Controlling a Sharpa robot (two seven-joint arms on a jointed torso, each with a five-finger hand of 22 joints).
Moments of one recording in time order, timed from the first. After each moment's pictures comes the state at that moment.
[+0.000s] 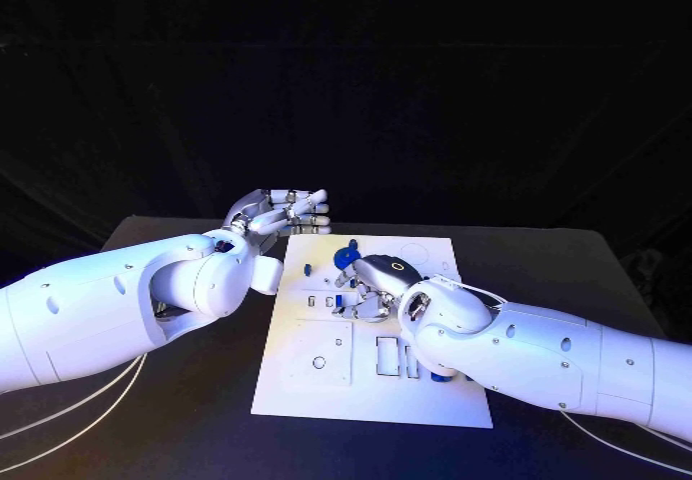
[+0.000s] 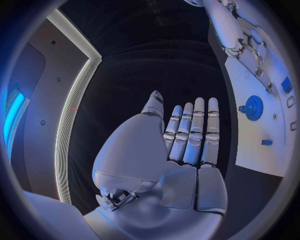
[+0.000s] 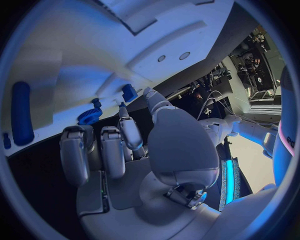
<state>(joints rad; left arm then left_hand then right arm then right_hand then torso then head) 1.22 -0.93 0.01 1.64 -0.01 -0.42 0.29 1.47 0.01 -0.08 0.22 0.09 0.93 0.21 0.16 0.07 1.01 0.17 0.14 0.08 1.03 0.13 0.21 0.19 0.17 0.83 0.27 0.39 0.15 1.15 -0.49 -0.13 1.43 -1.54 -0.44 -0.22 1.21 -0.15 0.15 0.09 0.25 0.92 0.17 0.13 0.11 1.31 0.08 1.30 1.27 1.47 0.00 1.55 1.31 0.01 1.47 0.11 1.49 1.31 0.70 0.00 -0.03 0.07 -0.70</state>
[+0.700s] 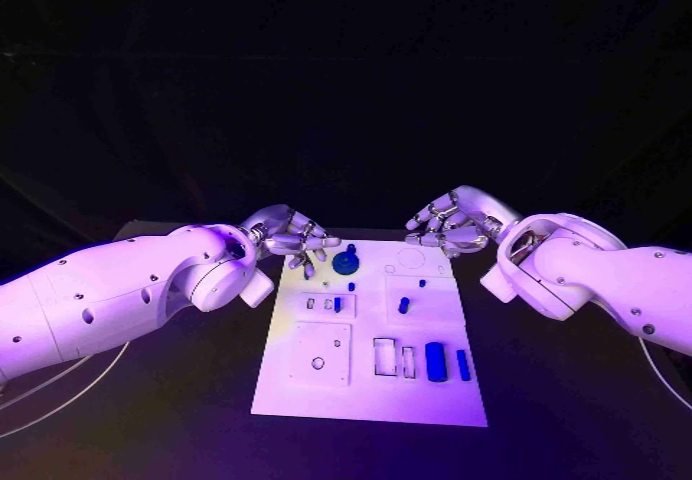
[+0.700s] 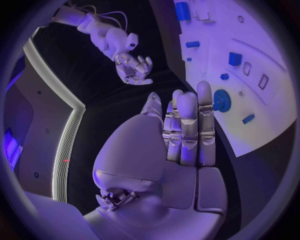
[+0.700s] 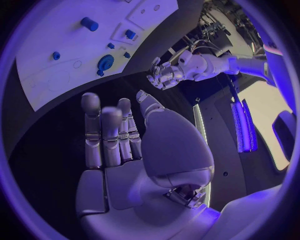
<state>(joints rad) 1.22 -0.87 0.01 1.50 -0.59 -0.18 -0.03 1.42 0.02 -0.11 0.29 0.10 1.06 0.13 0.18 0.12 1.29 0.04 0.37 0.27 1.45 -0.02 0.98 0.89 0.17 1.14 0.09 0.78 0.36 1.36 -0.83 -0.11 1.59 -0.91 -0.38 -0.05 1.32 -0.06 0.14 0.10 0.28 1.02 0.14 0.17 0.11 1.03 0.05 0.73 0.73 1.30 -0.02 0.87 0.71 0.18 1.05 0.09 0.73 0.96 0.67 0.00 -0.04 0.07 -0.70</state>
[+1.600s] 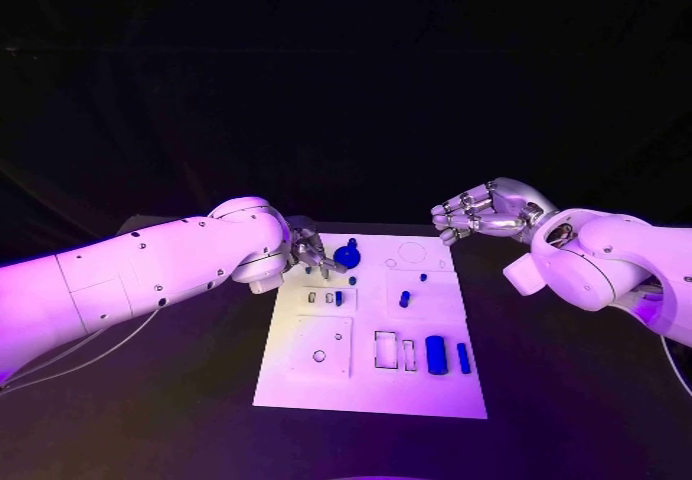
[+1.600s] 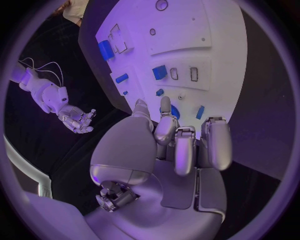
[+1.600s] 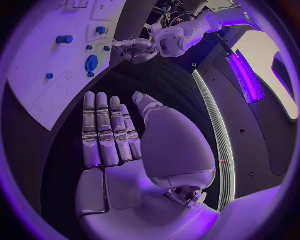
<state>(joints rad) 1.28 -0.68 -0.01 1.38 -1.07 0.07 -0.59 1.22 0.03 -0.19 0.29 0.10 1.08 0.06 0.34 0.43 1.37 -0.01 1.22 1.17 1.47 -0.06 1.54 1.31 0.06 1.41 0.04 1.46 1.30 1.37 -0.91 -0.11 1.57 -0.52 -0.31 0.05 1.33 -0.11 0.25 0.12 0.28 1.03 0.18 0.08 0.08 1.17 0.13 0.12 0.10 1.17 0.10 0.07 0.23 0.18 0.97 0.20 0.20 0.47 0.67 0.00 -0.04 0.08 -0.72</state>
